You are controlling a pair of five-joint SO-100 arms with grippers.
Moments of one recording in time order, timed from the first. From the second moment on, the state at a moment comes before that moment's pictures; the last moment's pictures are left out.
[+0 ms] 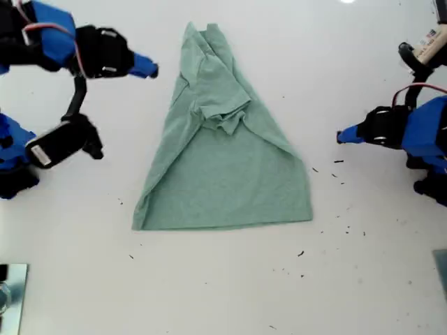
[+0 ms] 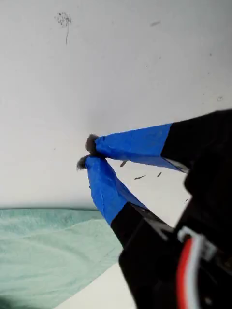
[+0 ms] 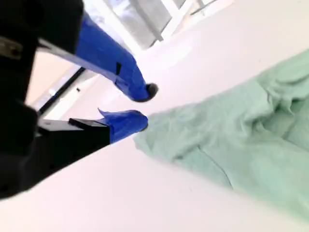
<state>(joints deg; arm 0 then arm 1) -32.7 129.4 123.8 53.4 32.5 24.1 200.4 174.8 75.9 -13.4</state>
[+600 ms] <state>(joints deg) -24.2 182.2 181.3 47.6 16.2 24.4 190.4 162.2 80.2 -20.7</state>
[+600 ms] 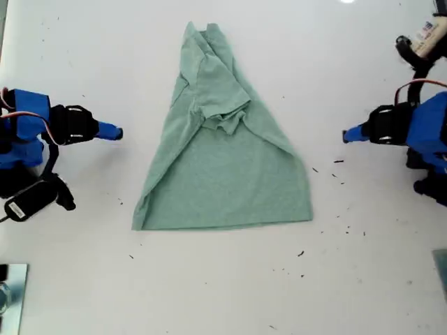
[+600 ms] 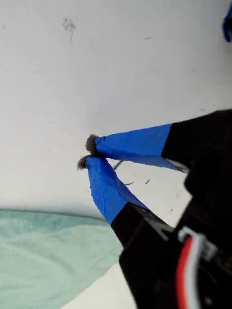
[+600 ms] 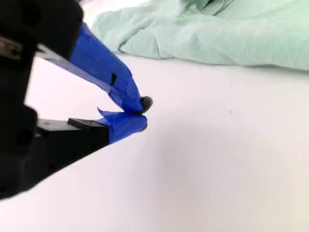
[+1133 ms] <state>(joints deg) -24.2 193.5 183.9 51.1 16.2 10.4 124.4 84.4 99.9 -33.3</state>
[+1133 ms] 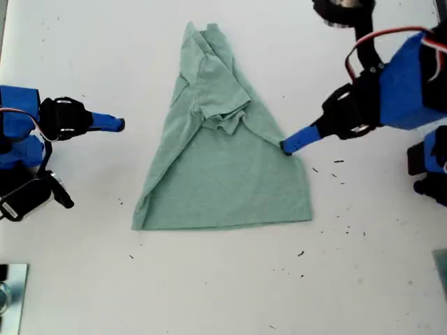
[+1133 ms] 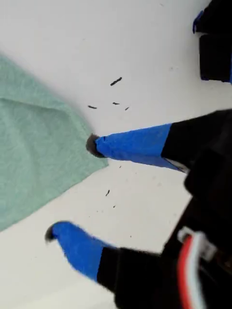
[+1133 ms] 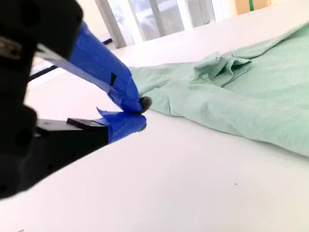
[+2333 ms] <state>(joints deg) -24.2 194.3 183.9 51.1 17.8 -5.8 106.6 126.6 59.6 -9.1</state>
